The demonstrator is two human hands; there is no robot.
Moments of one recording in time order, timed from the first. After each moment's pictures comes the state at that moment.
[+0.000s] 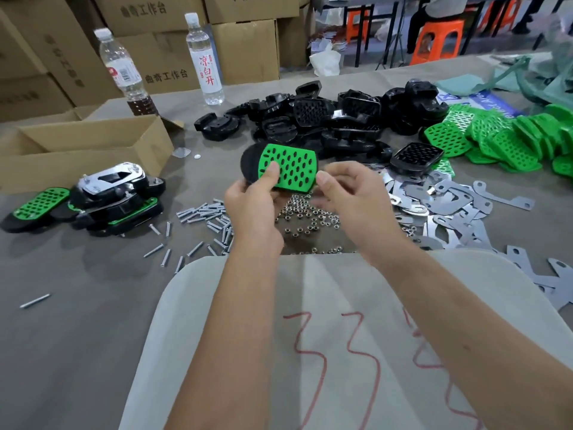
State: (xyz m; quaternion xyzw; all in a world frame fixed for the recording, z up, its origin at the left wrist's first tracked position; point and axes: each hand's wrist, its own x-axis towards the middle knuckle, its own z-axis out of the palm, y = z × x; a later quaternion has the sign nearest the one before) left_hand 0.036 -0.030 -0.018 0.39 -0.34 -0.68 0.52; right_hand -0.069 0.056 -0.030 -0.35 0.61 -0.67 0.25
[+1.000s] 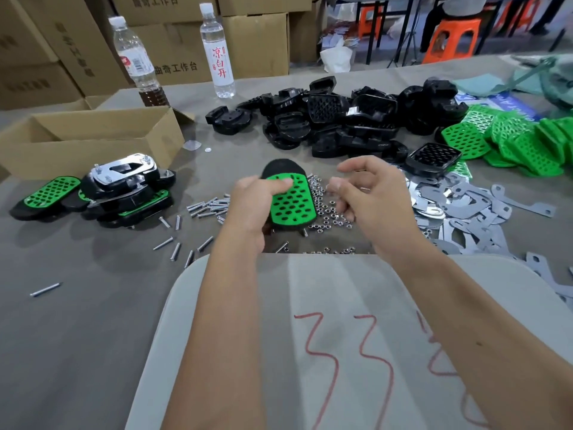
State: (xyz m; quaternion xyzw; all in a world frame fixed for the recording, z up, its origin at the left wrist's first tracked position) left_hand 0.066 -0.060 -0.026 0.43 -0.49 -0.67 0.35; right_hand -0.075 0.047 -0.036 -0.37 0.62 -0.65 0.23
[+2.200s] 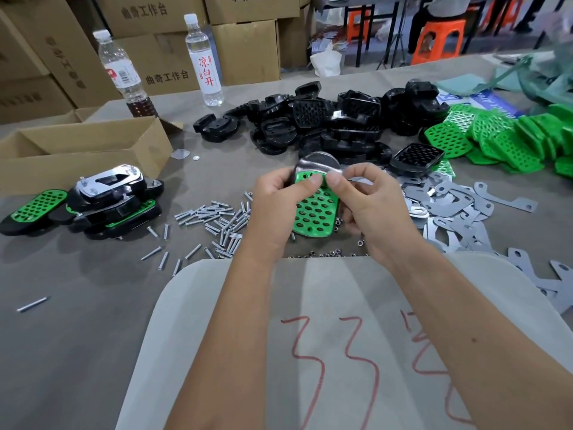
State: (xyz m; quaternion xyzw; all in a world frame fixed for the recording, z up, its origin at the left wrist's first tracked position) left_hand 0.039 -0.019 -0.018 0.27 -0.62 -0.64 0.38; right_hand -0.091 0.061 -0.040 -0.31 0.55 -0.71 0.31
